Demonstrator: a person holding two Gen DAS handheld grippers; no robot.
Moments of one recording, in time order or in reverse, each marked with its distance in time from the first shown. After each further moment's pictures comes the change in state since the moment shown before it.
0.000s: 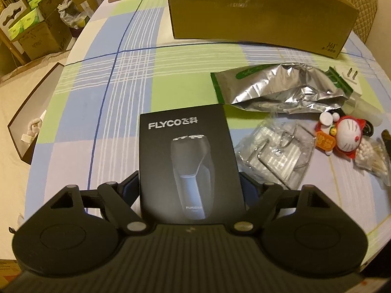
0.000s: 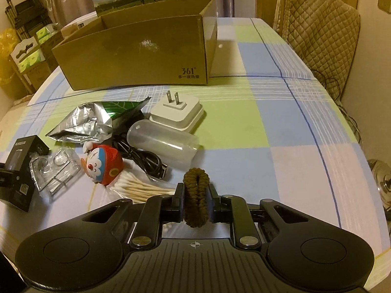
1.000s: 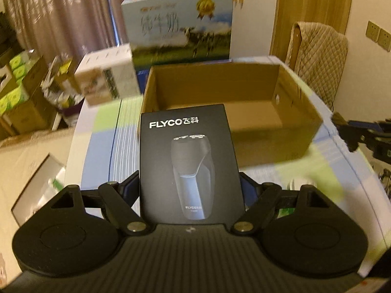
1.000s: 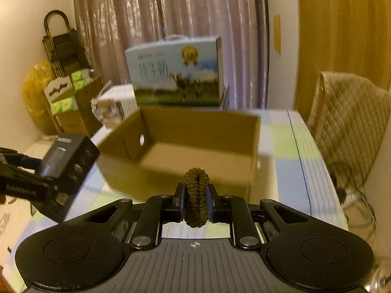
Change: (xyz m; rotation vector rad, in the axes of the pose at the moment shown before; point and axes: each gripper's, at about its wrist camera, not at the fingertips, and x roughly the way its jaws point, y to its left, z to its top) left arm -0.089 -0.024 0.164 0.101 -0.266 -0.070; right arm -0.040 0.045 0.185 -0.118 -0.284 0.128
